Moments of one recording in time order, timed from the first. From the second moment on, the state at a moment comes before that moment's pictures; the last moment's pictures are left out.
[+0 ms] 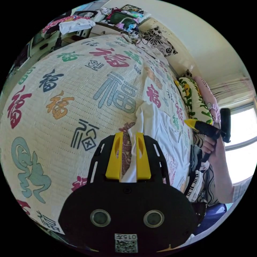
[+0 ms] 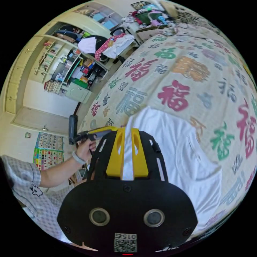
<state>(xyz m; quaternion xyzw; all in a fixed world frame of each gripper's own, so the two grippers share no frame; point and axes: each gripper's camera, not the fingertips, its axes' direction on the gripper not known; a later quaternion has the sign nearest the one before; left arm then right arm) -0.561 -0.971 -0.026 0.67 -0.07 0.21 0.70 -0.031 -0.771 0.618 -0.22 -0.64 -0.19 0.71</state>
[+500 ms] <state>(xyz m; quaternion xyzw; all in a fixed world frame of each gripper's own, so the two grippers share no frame) -0.551 -0.806 0.076 0.71 -0.16 0.28 0.63 -0.256 -0.782 0.633 -0.30 -0.58 -0.27 0.72</state>
